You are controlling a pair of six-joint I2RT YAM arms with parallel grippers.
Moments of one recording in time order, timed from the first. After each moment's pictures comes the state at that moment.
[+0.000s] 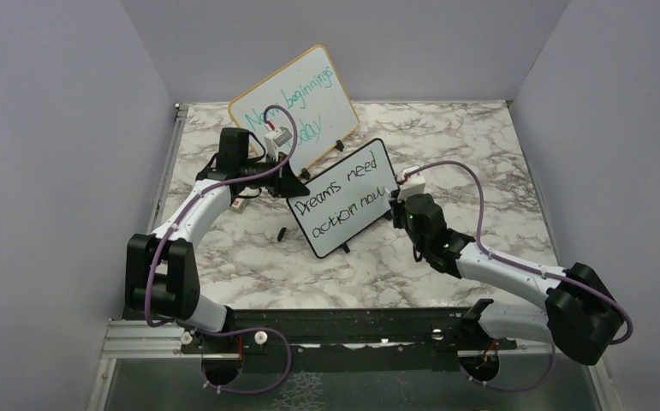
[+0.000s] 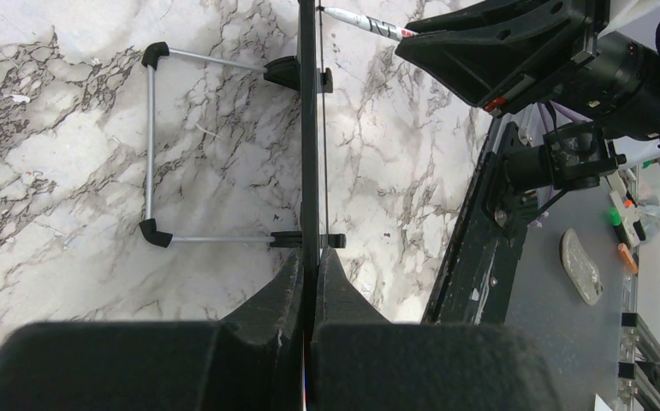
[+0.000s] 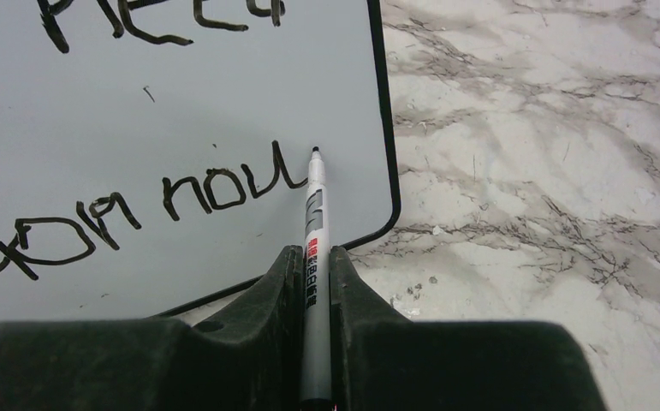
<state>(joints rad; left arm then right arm) -0.18 1.48 1.05 -0.28 1.01 -0.03 0.73 1.19 0.54 0.28 0.46 0.10</state>
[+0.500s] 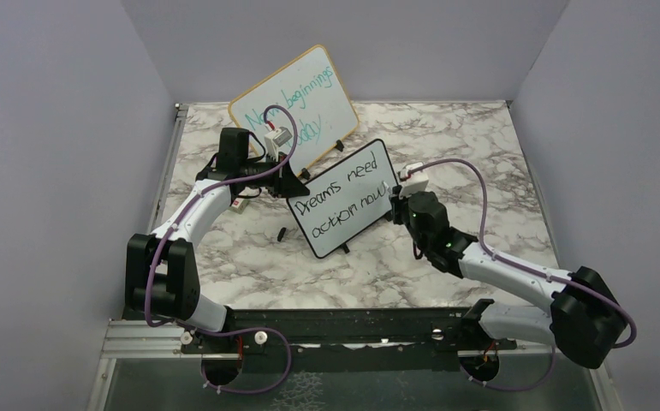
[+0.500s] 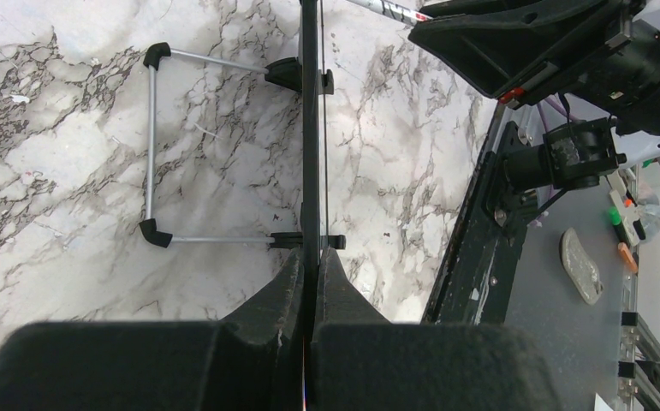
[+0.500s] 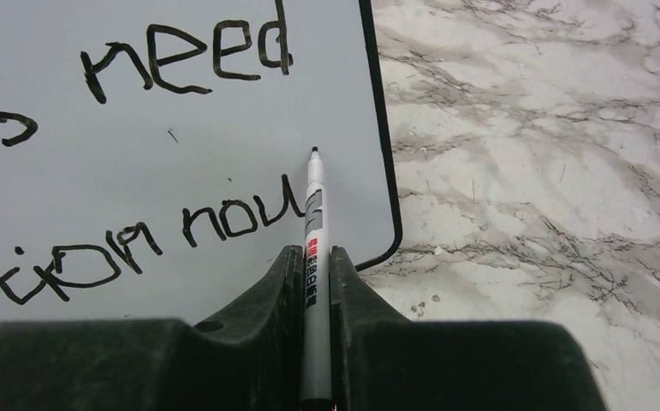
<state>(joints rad) -0.18 1.48 1.05 -0.28 1.01 -0.03 0.72 1.18 0.57 0.29 0.46 0.09</state>
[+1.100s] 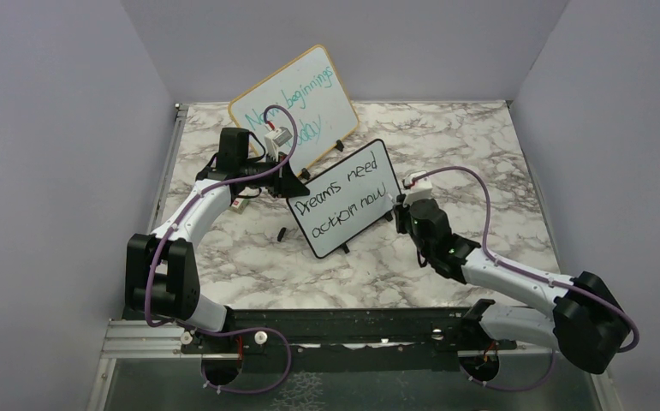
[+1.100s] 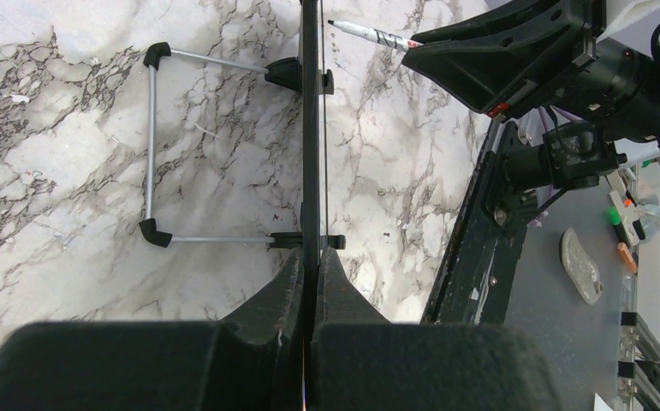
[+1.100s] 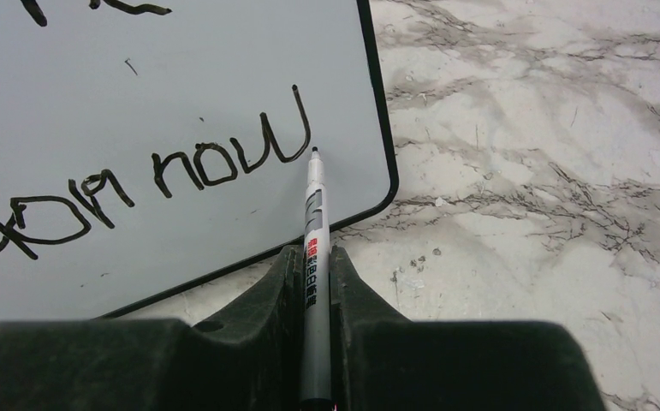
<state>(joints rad) -0.18 1.48 1.05 -0.28 1.01 -0.03 0.72 1.12 0.50 0.24 0.46 0.17</state>
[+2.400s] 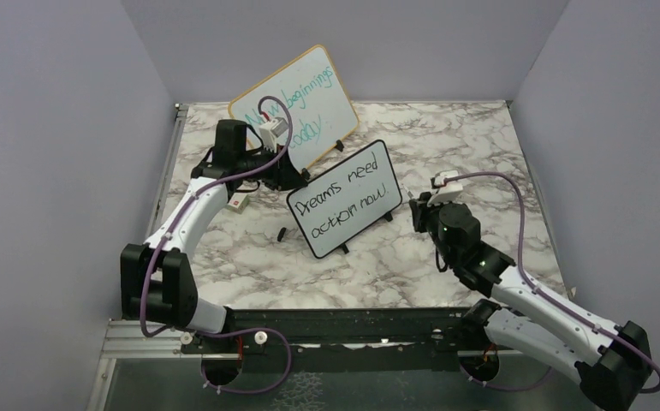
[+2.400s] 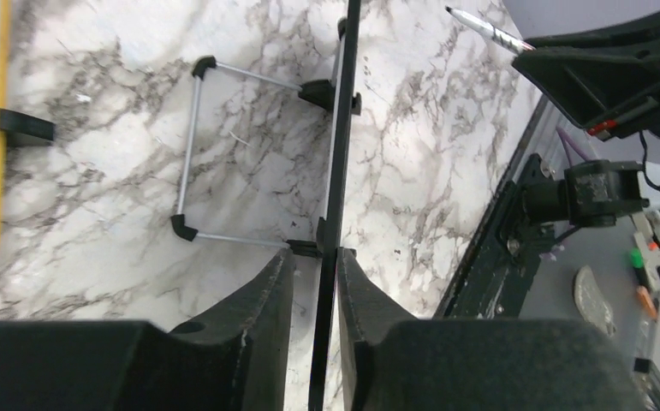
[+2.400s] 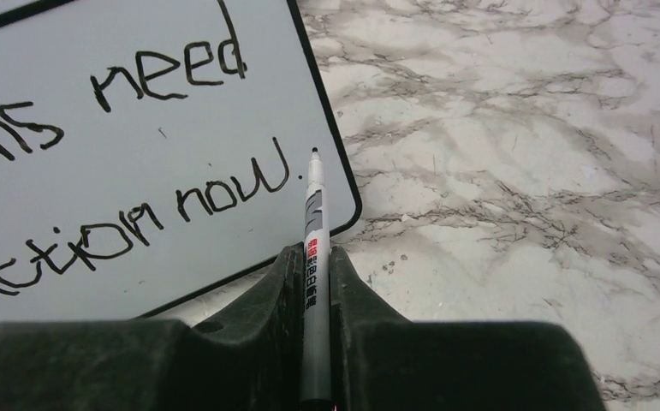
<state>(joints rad) -0.18 1.45 1.10 -0.34 0.90 -0.09 0.70 0.84 0.51 0.06 0.47 0.18</state>
